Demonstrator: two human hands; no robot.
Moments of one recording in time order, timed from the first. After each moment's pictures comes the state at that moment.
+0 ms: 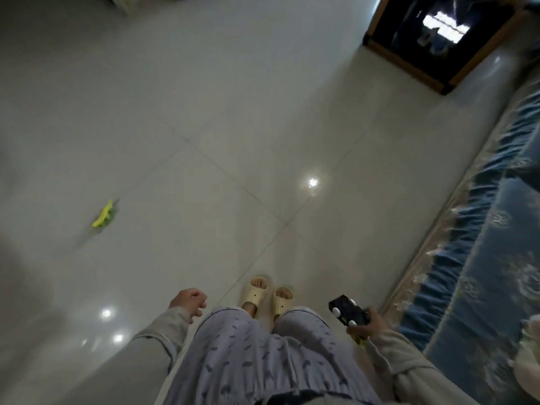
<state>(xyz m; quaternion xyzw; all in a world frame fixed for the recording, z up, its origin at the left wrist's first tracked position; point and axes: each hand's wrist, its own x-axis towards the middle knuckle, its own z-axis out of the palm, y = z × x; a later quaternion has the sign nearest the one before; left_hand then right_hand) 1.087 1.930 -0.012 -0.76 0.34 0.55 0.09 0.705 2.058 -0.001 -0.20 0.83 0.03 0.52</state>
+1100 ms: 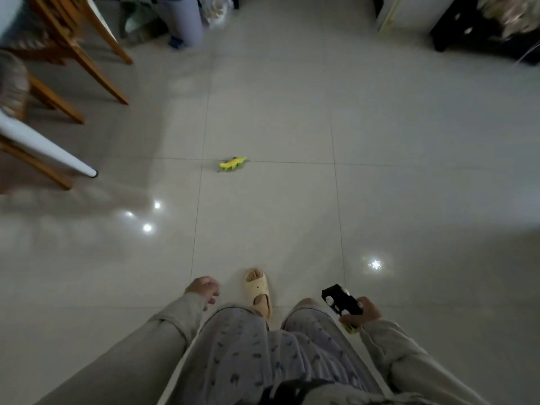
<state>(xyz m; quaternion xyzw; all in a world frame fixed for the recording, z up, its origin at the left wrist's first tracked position) 1.262 1.912 -0.014 -0.81 0.00 0.56 -0.16 0.932 1.741 -0.036 -0.56 0.66 0.28 0.41</state>
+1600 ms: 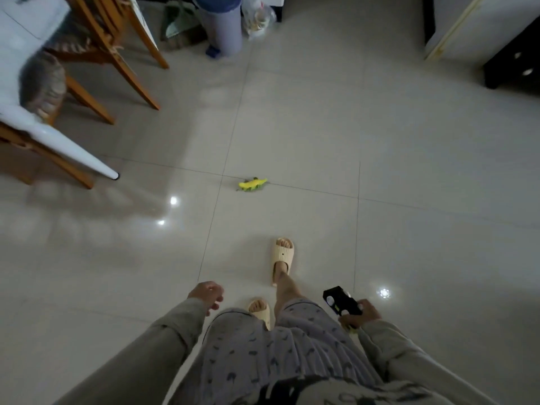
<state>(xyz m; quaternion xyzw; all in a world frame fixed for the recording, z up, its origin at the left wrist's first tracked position) 1.350 1.826 -0.024 -0.80 -0.04 0.57 -0.18 1.061 1.603 -0.036 -0.58 0.63 0.31 0.41</state>
